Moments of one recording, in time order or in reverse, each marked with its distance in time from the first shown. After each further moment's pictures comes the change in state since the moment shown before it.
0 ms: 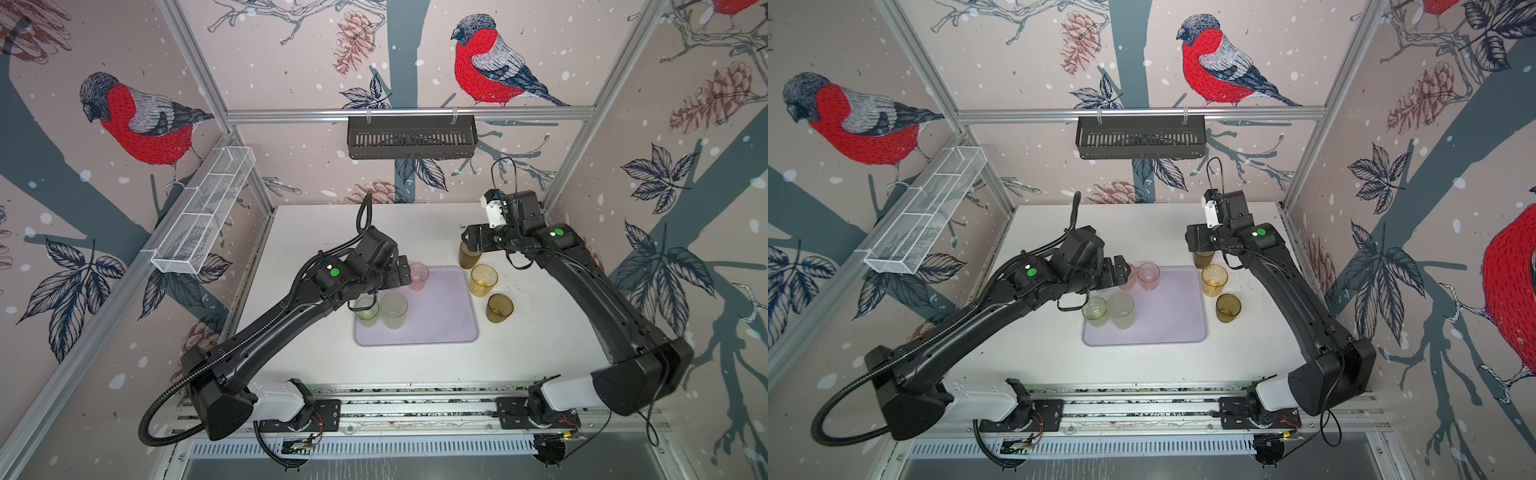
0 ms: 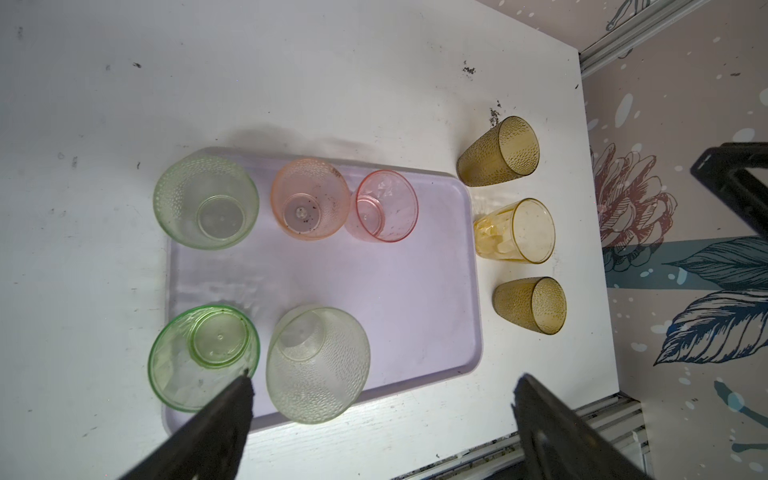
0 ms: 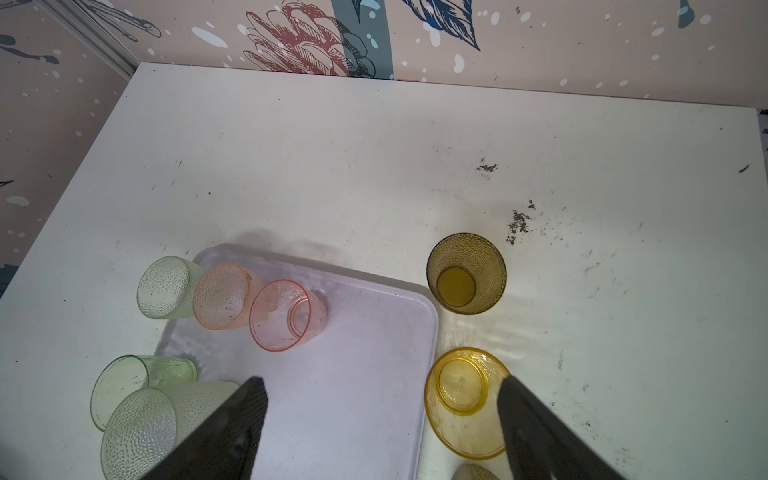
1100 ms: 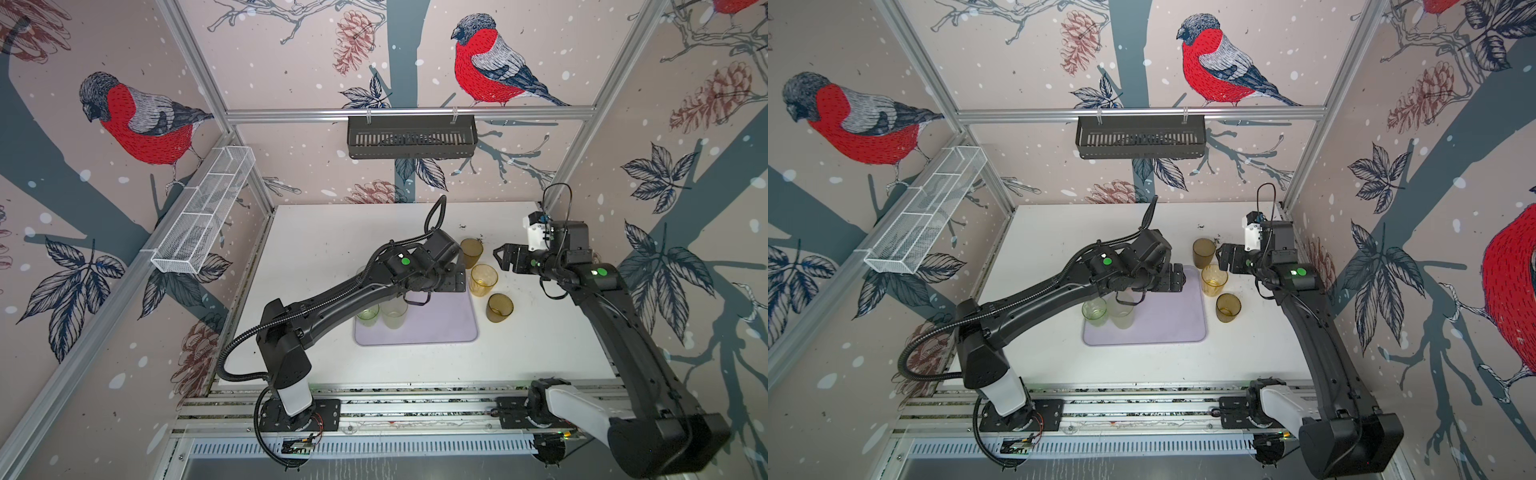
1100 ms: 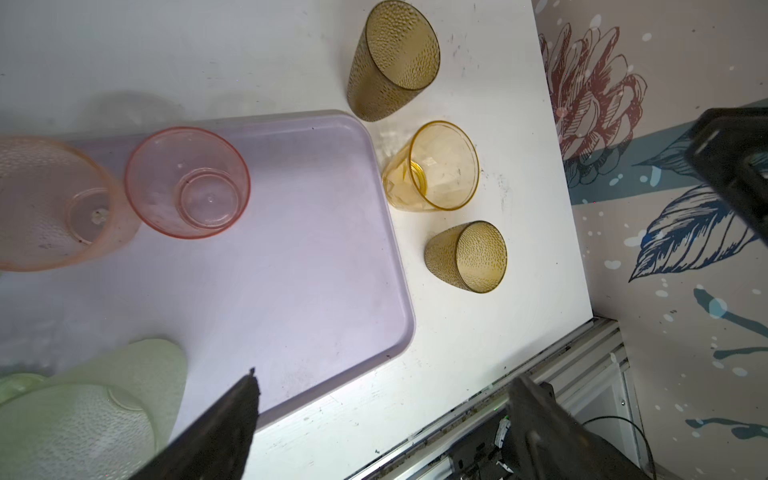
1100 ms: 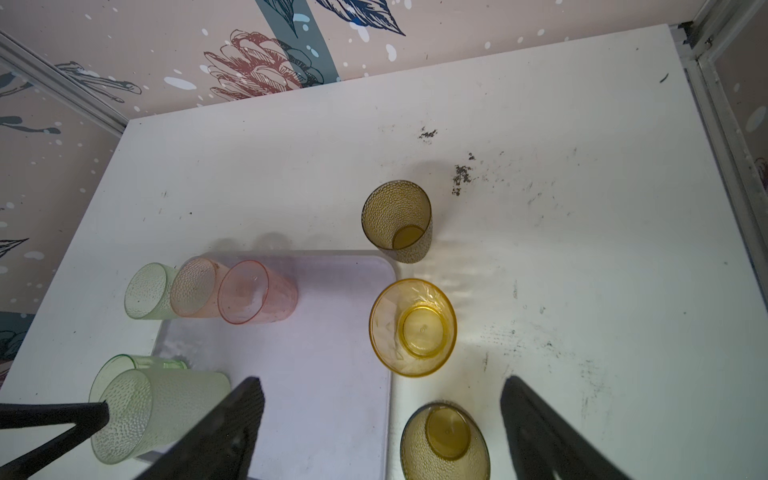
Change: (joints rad) left arm -0.213 0.386 0.299 0.032 0.068 0.019; right arm -0.246 -0.336 -0.337 0.039 -0.128 0.026
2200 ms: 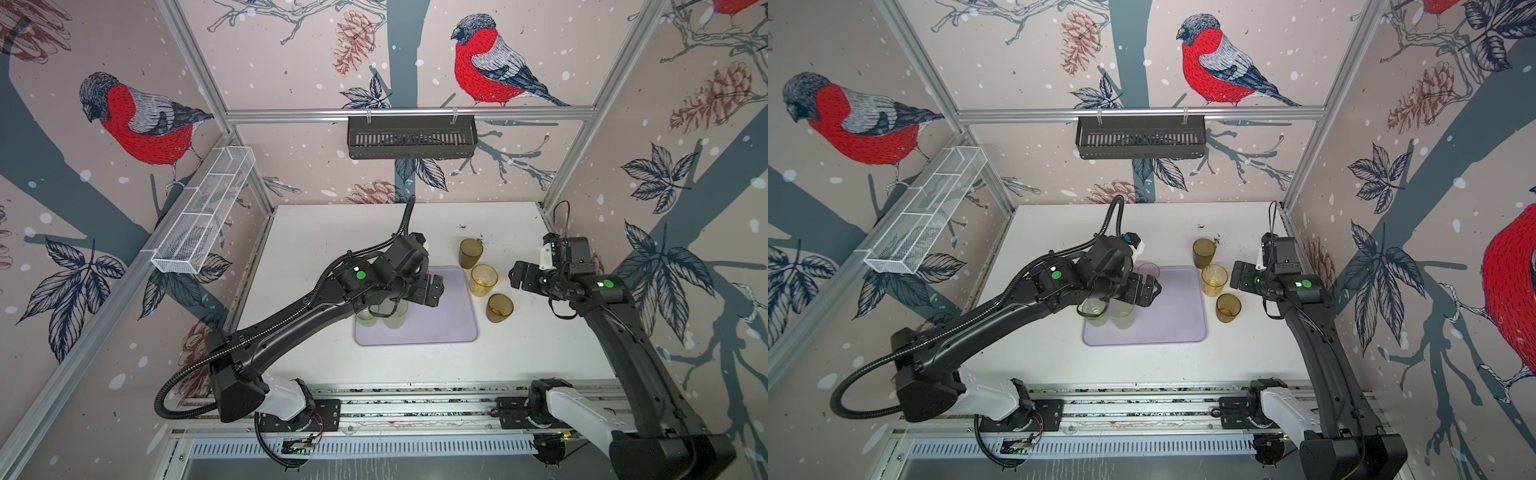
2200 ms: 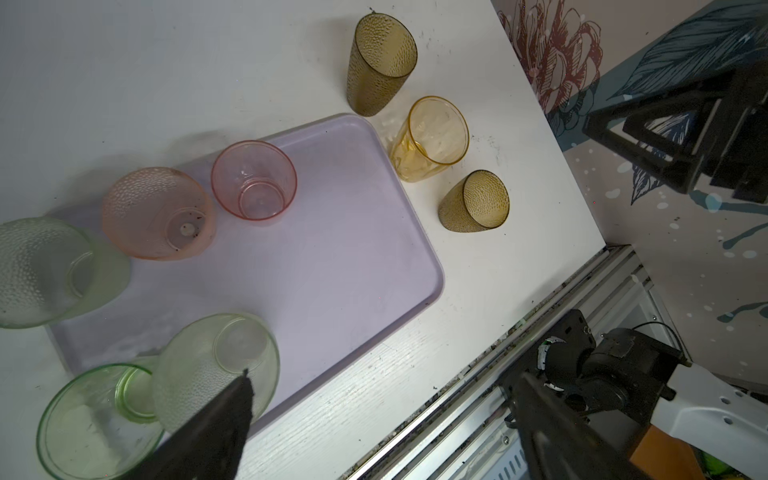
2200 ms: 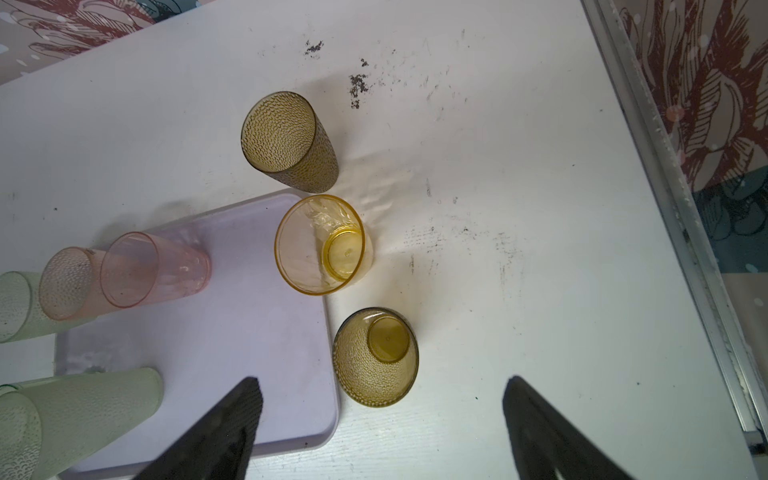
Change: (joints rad) left arm 0.061 -0.319 -0.225 -0.021 0.049 0.264; right arm -0.019 -0.038 -0.042 -0.202 0.208 0.109
